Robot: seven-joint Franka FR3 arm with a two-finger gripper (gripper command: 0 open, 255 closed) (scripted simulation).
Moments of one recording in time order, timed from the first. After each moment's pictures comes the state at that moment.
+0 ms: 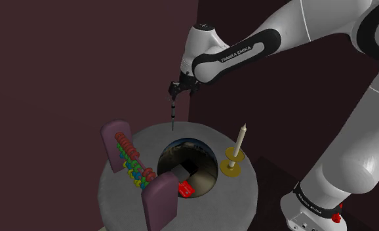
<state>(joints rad) 0.01 0.07 0.23 -2.09 -0.20 2.46 0.59</state>
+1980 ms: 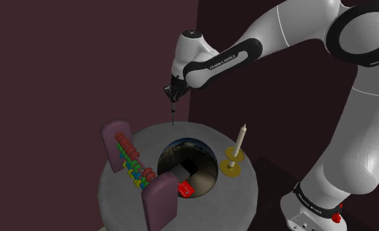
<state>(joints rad) 0.04 0.22 0.22 -1.97 -0.31 2.49 0.69</state>
